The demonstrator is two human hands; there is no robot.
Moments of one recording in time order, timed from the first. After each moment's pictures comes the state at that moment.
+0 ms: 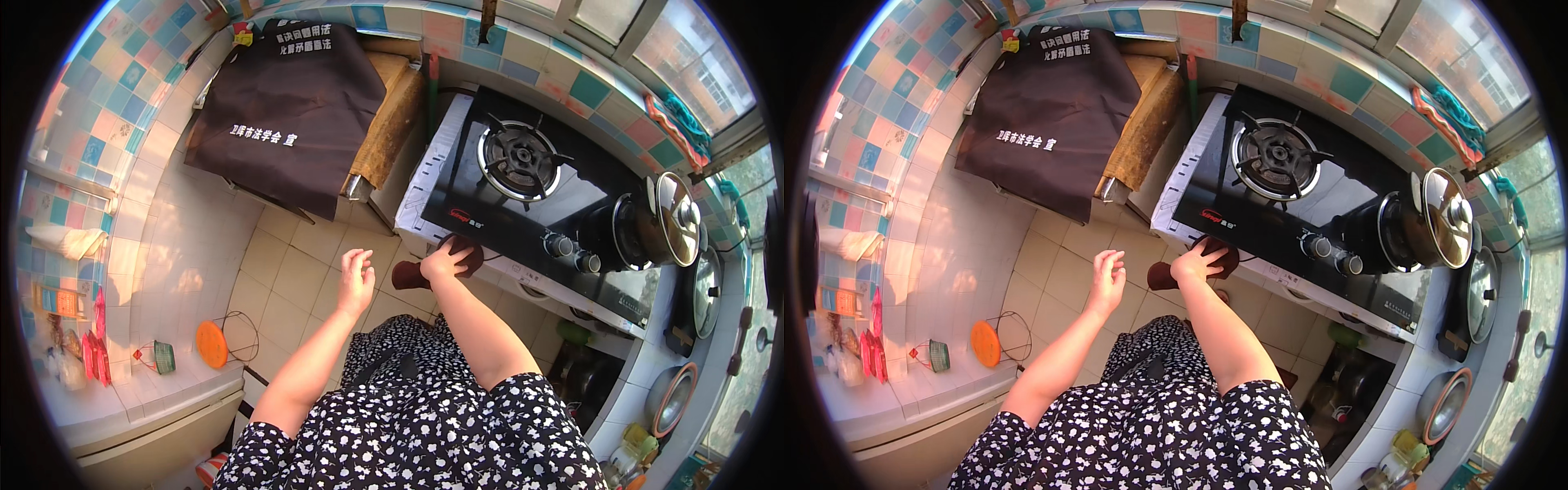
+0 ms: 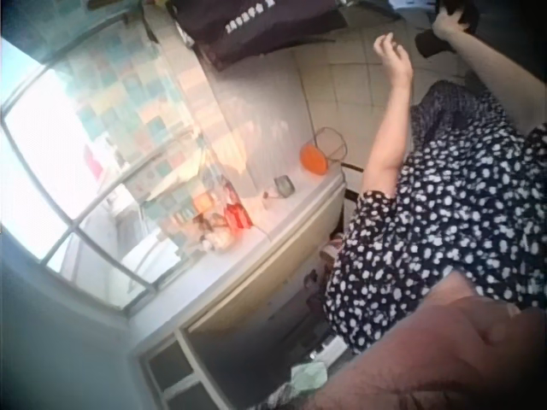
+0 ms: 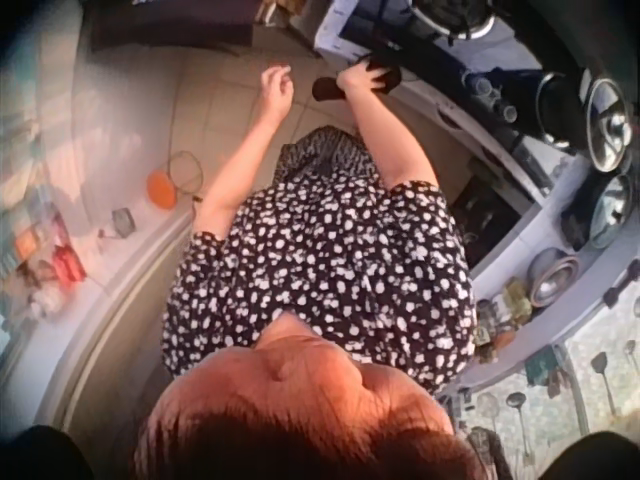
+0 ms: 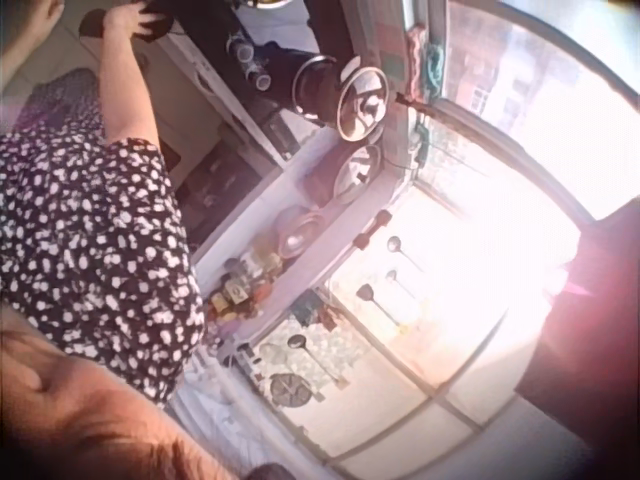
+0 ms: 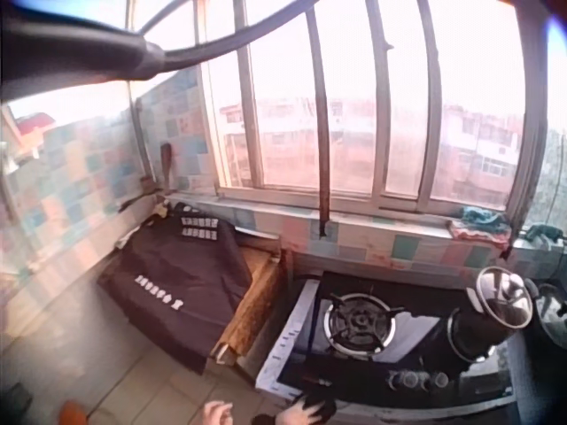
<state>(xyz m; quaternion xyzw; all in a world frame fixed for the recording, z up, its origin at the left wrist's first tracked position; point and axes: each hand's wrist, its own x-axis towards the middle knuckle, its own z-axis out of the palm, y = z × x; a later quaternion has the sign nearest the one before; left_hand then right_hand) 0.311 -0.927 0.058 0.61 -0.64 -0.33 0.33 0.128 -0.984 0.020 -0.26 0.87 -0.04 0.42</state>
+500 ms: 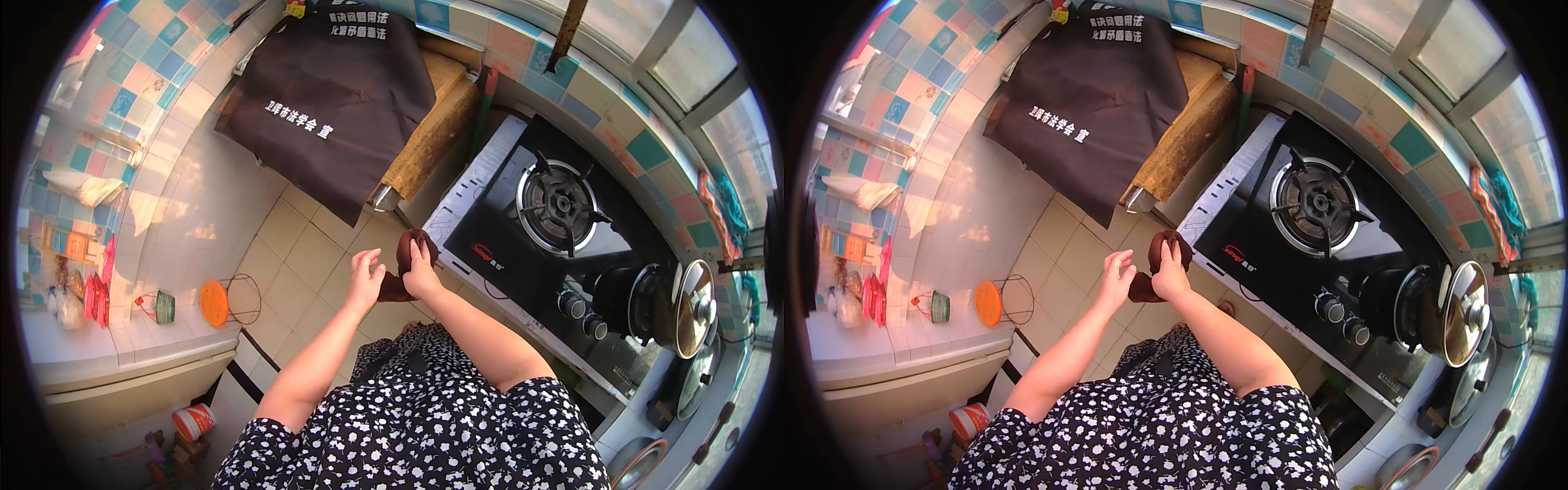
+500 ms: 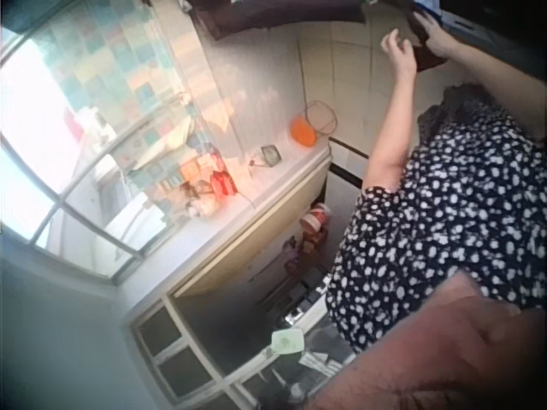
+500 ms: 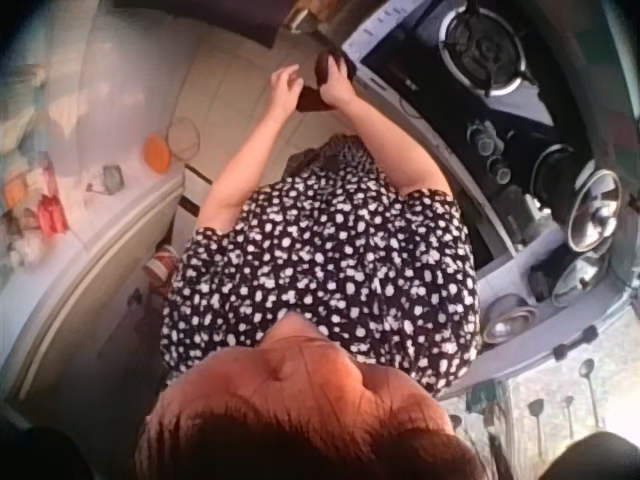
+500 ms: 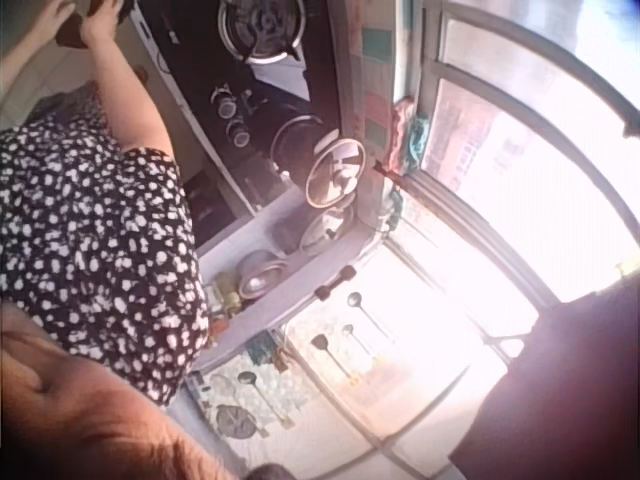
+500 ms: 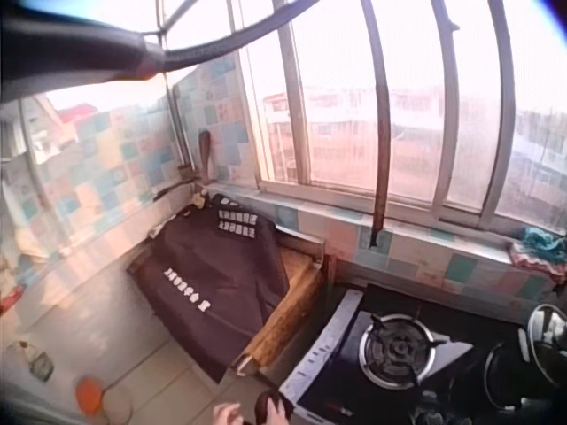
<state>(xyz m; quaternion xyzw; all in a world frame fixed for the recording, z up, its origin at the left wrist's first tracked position) 0.306 -0.954 0.037 0.68 -0.52 -0.38 0.35 0.152 -1.006 0.043 -0.58 0.59 -0.14 0.55</state>
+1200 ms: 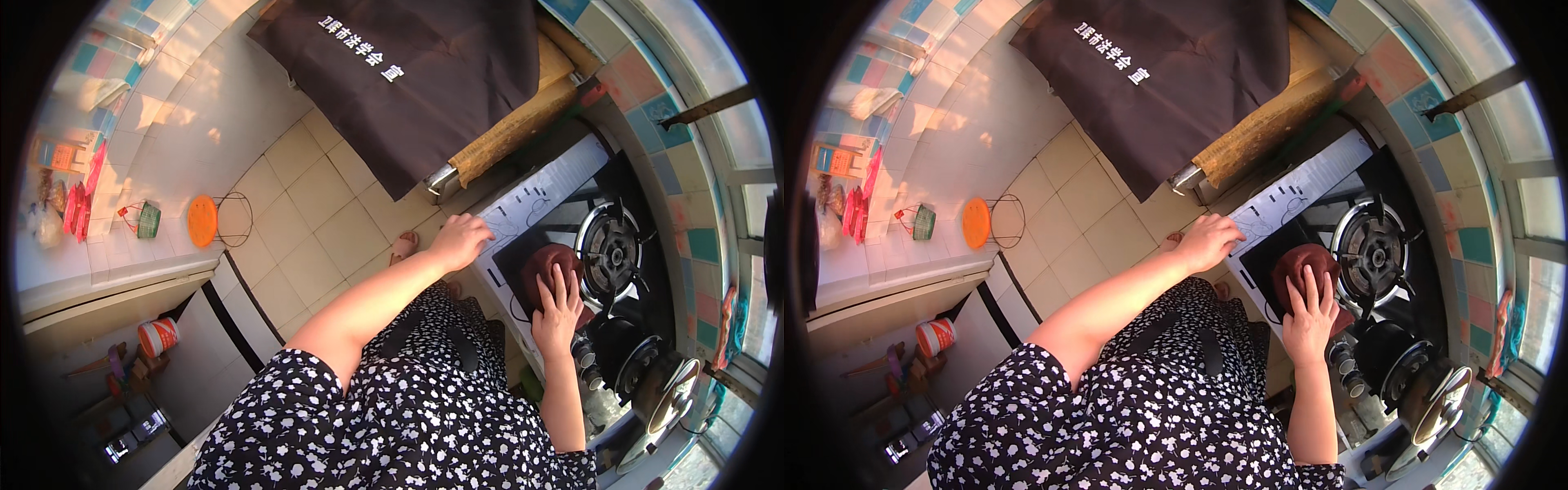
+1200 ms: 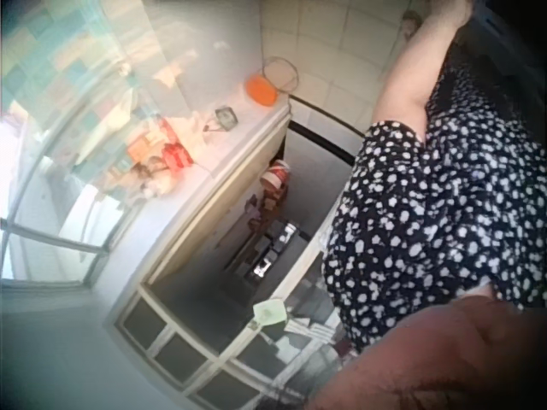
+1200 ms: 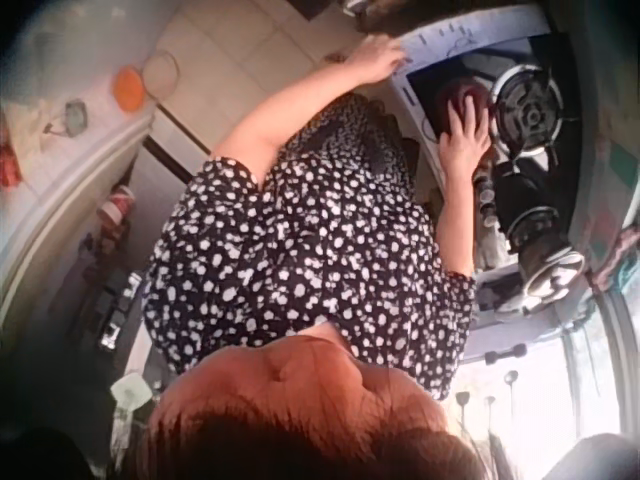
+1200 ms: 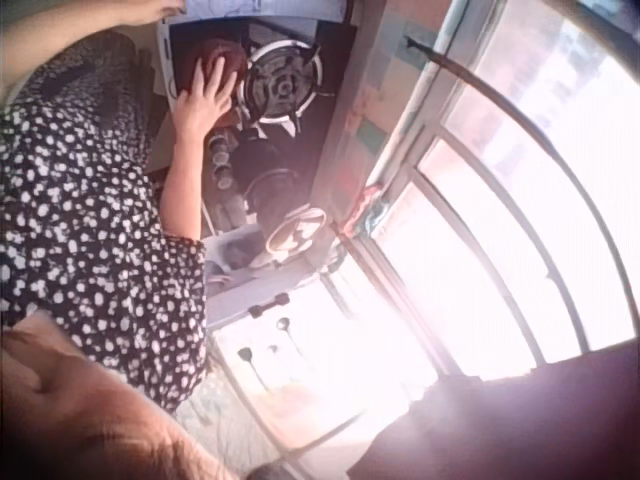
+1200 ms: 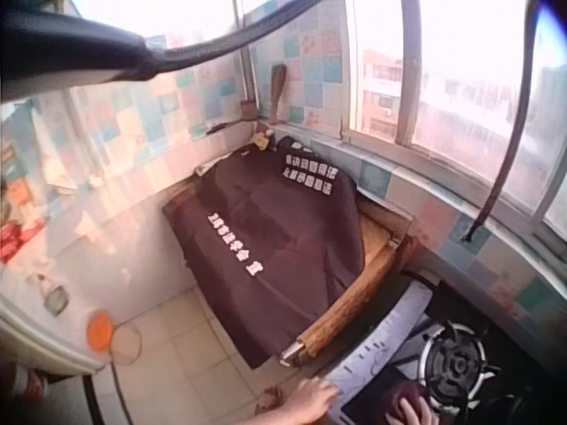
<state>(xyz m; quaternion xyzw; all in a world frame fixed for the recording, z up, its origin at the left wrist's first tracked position) 0.236 -1.058 0.020 0.55 -0.73 -0.29 0.27 -0.018 -1.021 0.135 -0.84 0.53 -0.03 0.09</state>
